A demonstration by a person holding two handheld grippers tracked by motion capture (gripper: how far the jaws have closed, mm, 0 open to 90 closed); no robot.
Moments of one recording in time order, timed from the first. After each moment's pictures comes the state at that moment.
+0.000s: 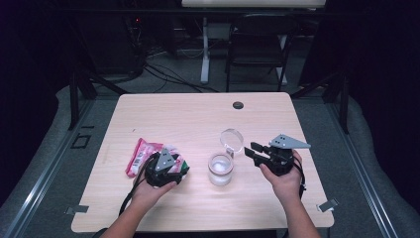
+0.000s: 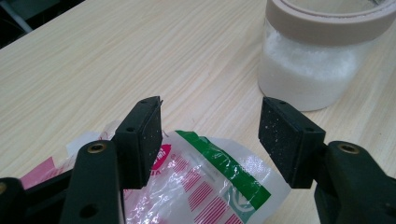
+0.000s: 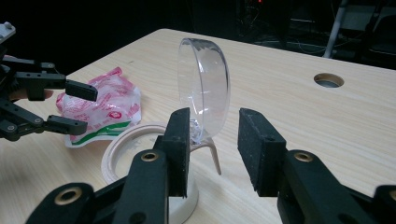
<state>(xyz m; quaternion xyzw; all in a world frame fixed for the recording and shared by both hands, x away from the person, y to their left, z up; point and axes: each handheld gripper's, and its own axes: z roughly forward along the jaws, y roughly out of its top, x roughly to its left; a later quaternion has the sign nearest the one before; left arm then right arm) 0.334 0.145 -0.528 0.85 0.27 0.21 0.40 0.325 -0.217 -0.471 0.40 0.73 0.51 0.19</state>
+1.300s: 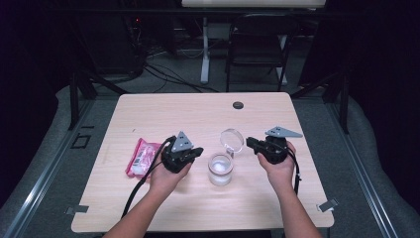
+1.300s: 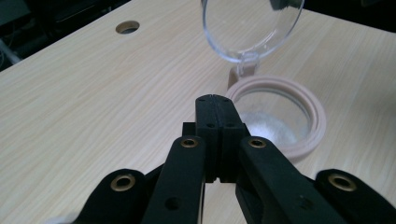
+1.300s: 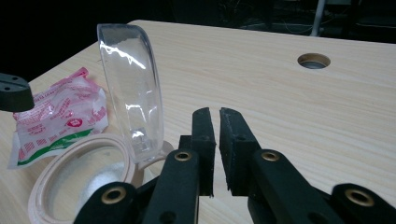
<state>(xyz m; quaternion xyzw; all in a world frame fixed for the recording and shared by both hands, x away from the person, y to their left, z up) 0.352 0.090 -0.472 0.84 0.27 0.17 0.43 0.368 -0.217 -0.492 0.45 0.72 0.49 0.18</state>
